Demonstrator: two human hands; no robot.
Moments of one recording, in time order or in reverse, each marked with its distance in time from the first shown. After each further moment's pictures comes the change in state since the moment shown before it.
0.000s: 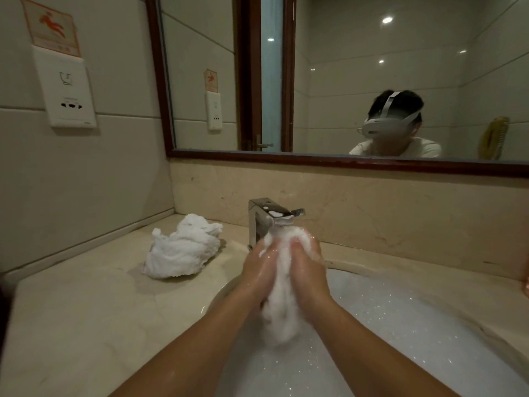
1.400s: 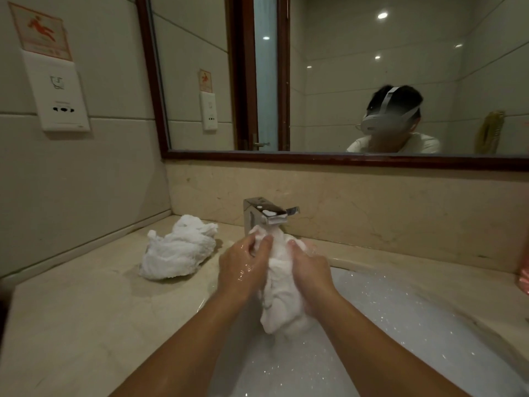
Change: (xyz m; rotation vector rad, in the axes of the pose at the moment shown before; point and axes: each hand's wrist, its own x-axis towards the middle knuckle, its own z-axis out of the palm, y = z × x) left_hand -0.005 0.000 -0.023 0.467 0.150 0.301; right_hand 0.013 0.003 -0.014 -0.106 0.024 0.111
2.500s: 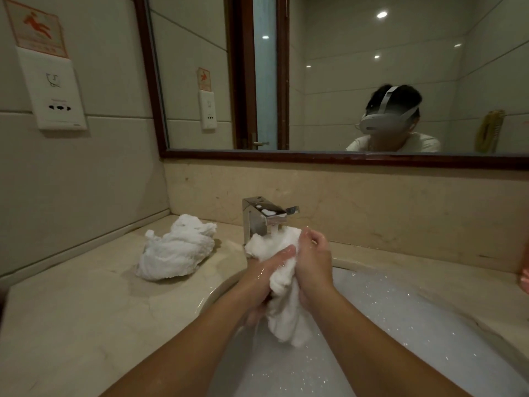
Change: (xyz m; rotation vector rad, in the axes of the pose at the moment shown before) left_hand -0.013 0.002 0.021 -0.650 -0.511 -0.500; right_hand 0.004 -0.014 0.003 0.187 0.106 -0.075
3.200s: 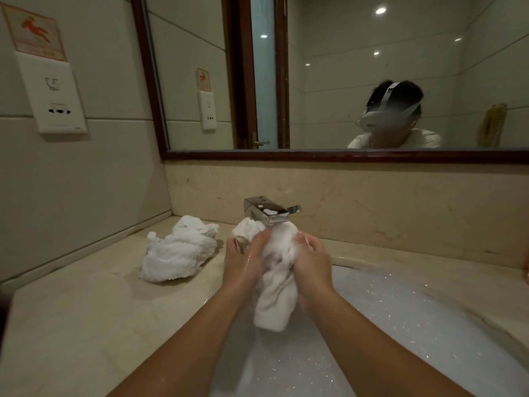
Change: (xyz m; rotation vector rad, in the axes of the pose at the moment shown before) left_hand 0.004 0.013 -0.020 0.034 0.432 0.269; right_hand -0.007 0.009 0.003 0.002 -0.045 0.051
